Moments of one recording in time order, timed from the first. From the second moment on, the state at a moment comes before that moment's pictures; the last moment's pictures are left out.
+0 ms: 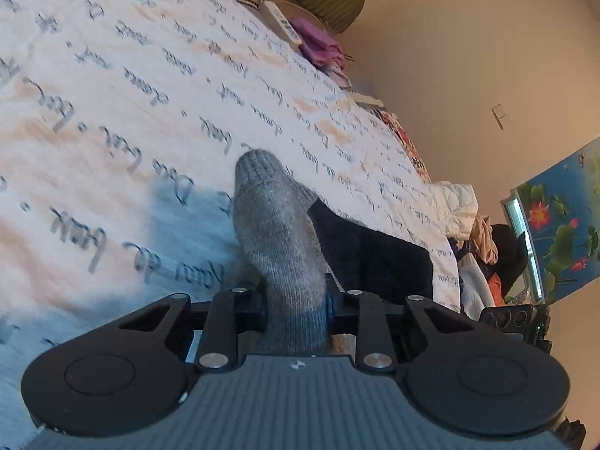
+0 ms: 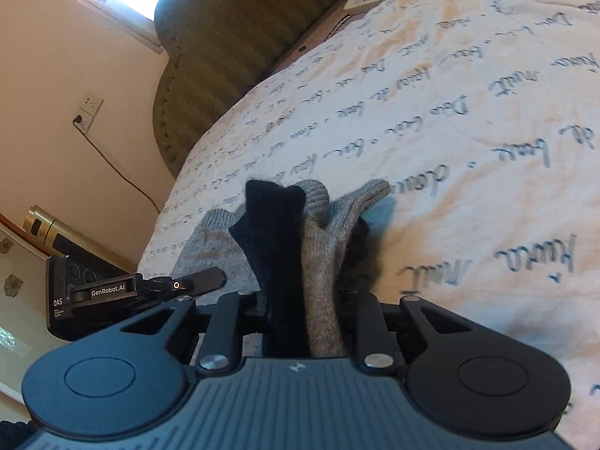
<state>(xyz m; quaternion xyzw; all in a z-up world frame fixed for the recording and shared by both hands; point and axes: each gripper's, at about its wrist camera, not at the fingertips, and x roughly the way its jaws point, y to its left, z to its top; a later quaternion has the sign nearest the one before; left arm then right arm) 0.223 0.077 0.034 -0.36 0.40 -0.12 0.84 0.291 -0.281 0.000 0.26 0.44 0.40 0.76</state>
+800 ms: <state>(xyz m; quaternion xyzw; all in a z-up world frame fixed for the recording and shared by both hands) 0.101 0.071 0.002 -0.40 0.38 -0.13 0.82 0.240 -0.282 -0.006 0.15 0.50 0.38 0.76</state>
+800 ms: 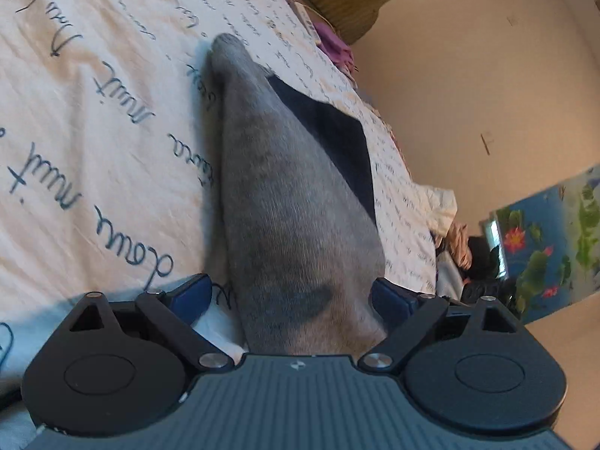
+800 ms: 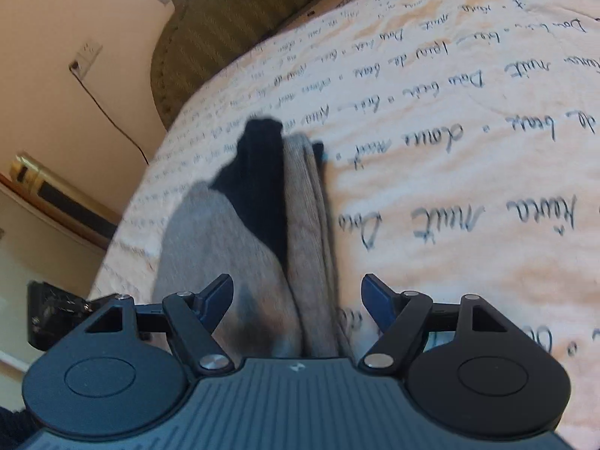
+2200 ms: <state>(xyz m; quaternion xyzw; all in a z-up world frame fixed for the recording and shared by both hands) 0.067 0.021 0.043 -0.04 0.35 -0.15 0.92 0.277 -0.228 -0.029 0.38 0.47 0.31 0.73</state>
